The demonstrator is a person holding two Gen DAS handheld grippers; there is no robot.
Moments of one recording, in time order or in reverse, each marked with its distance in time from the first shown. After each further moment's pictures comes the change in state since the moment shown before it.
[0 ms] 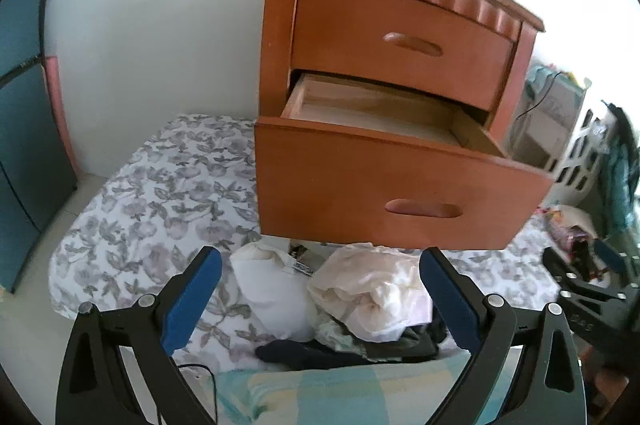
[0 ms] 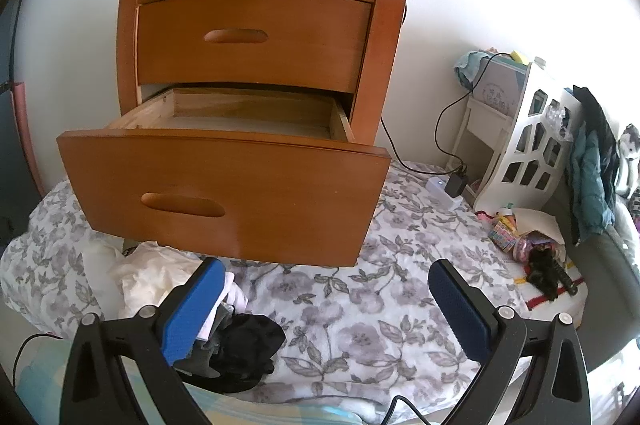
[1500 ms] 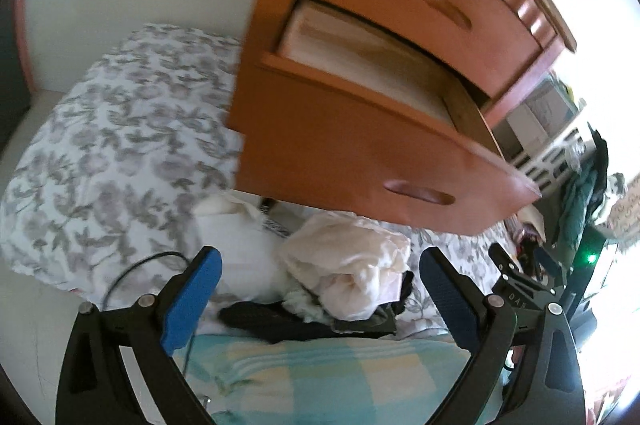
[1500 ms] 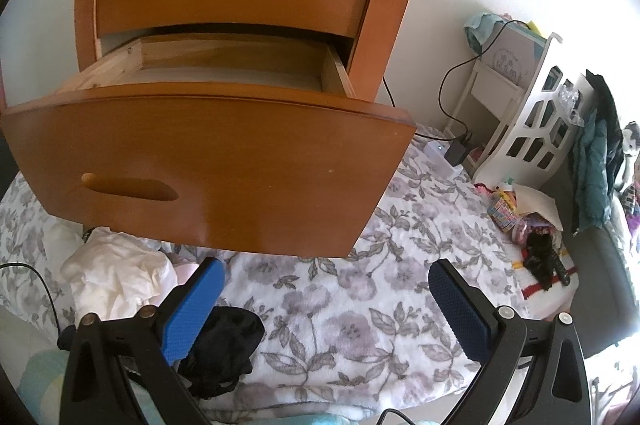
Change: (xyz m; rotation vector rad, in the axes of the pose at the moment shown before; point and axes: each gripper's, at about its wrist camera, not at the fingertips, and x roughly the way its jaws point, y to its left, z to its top) left arm 0.046 0.051 0.031 -0.180 0.303 -0.218; right arm 0.064 0.002 0.013 -0.037 0.185 -0.056
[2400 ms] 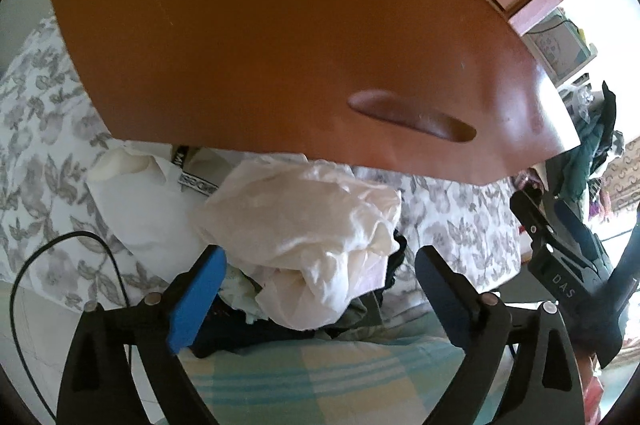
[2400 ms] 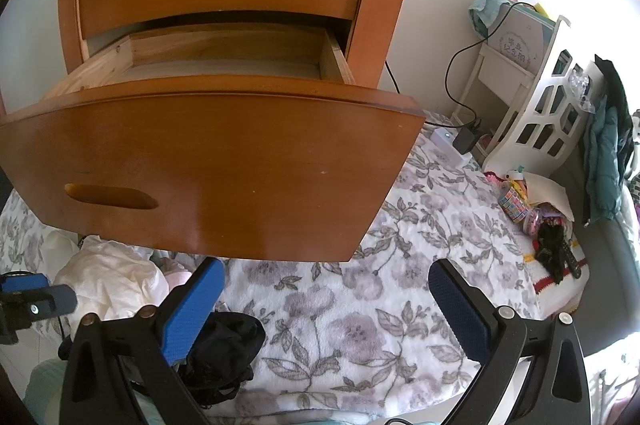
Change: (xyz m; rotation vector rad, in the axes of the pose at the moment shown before) left arm 0.115 -0.046 -0.007 0.059 0.264 -0.042; right arm 0.029 -0.012 0.008 0.028 0.058 0.034
